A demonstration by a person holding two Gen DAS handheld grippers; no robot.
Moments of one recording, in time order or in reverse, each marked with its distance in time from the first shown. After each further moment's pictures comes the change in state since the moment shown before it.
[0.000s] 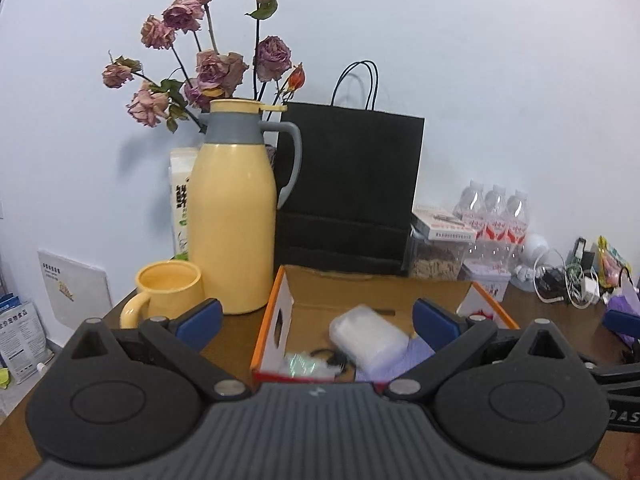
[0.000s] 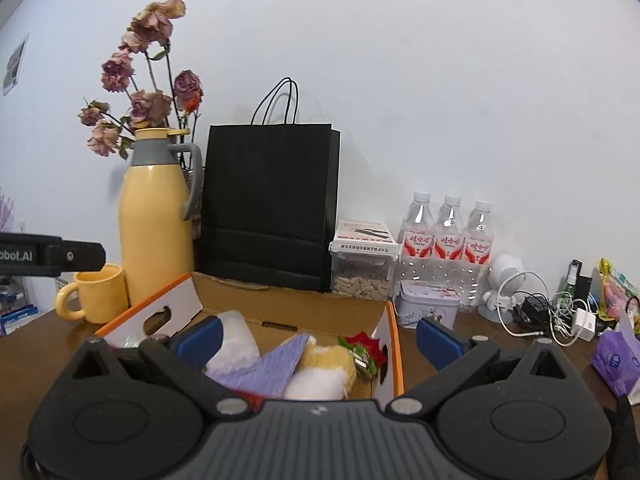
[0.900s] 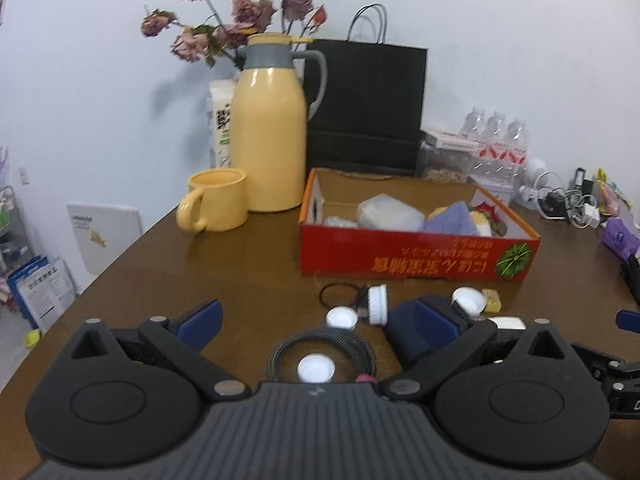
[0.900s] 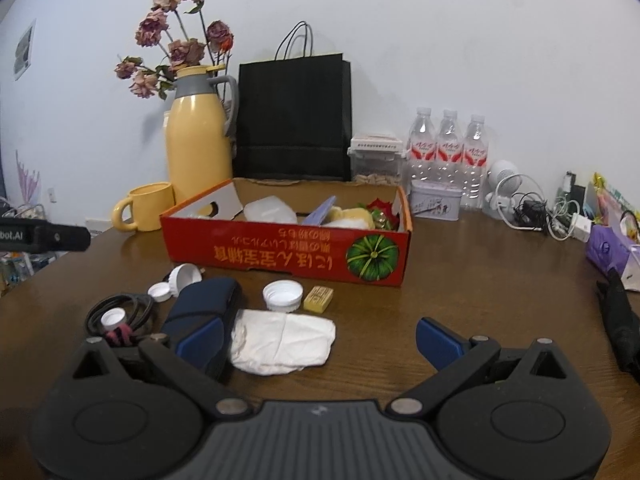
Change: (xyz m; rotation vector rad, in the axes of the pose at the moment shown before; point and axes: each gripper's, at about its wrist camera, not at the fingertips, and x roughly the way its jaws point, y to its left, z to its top) left arm -0.080 0.019 -0.081 0.026 0.153 0.059; right arm -0.091 0.002 -0.091 0.045 0.178 0.091
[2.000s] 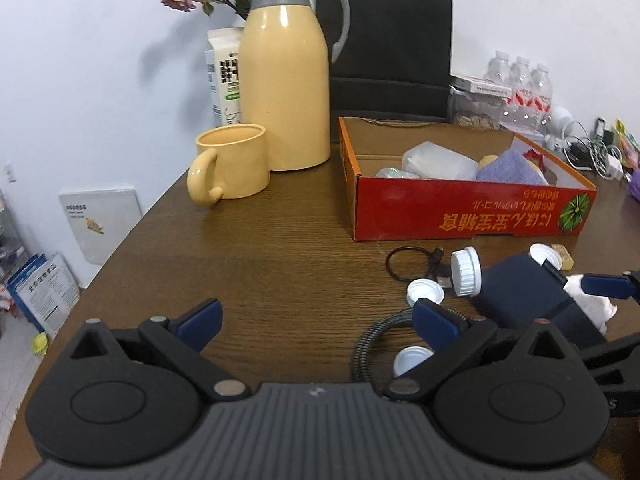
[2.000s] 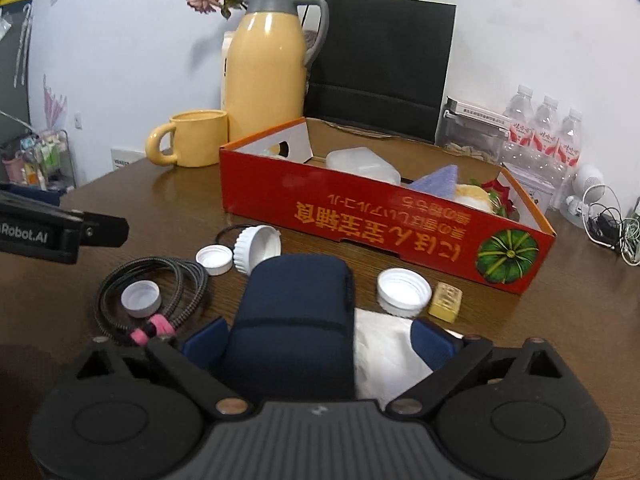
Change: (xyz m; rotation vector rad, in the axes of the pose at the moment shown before) left arm 0.073 0.061 0.002 0.097 0.127 -0.031; right arm 0.102 0.103 0.013 -0.151 0.158 0.023
